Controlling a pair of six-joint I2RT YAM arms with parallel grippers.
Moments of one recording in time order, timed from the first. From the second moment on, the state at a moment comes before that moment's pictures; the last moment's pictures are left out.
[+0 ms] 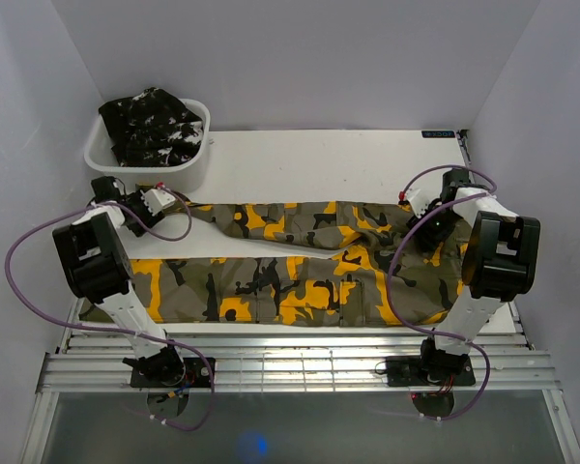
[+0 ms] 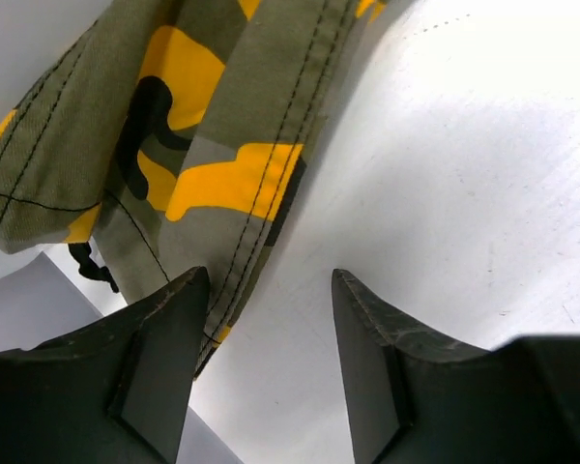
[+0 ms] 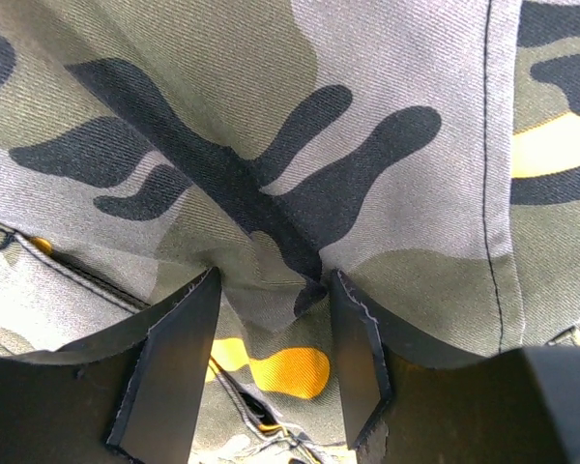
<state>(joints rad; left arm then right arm) 0.40 1.90 1.20 -0.30 0.45 1.33 -0.14 1.82 1.19 -0.74 -0.23 -1.00</state>
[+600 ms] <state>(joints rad) 0.40 1.76 1.21 -0.34 0.31 1.31 -0.14 1.78 1.14 -0.69 -0.19 -1.03</state>
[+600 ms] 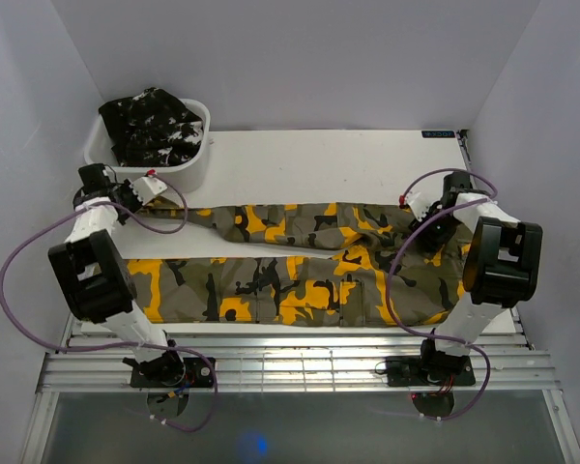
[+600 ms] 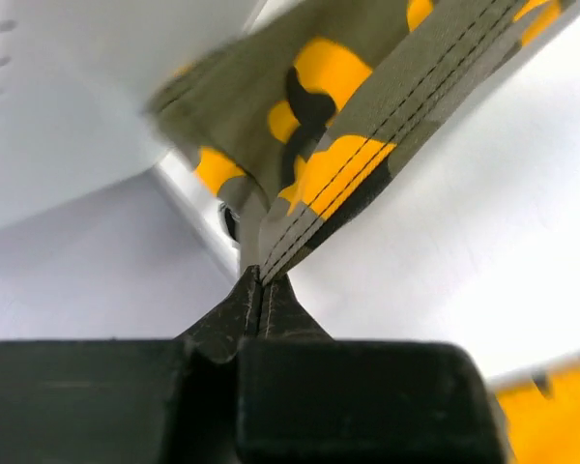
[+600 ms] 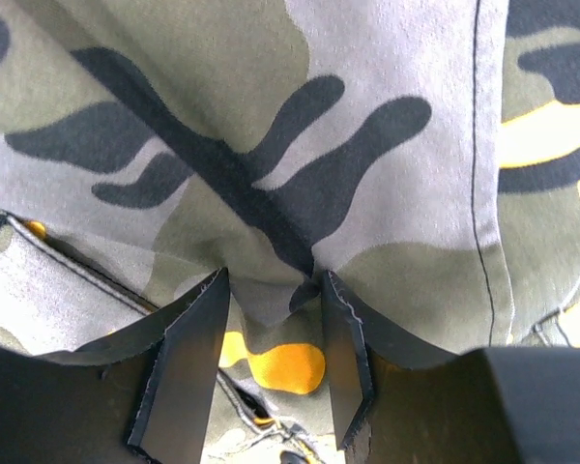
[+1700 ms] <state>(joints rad) 0.45 1.73 1.38 -0.61 0.31 1.06 -0.28 1.68 1.06 -0.68 -0.18 -1.15</state>
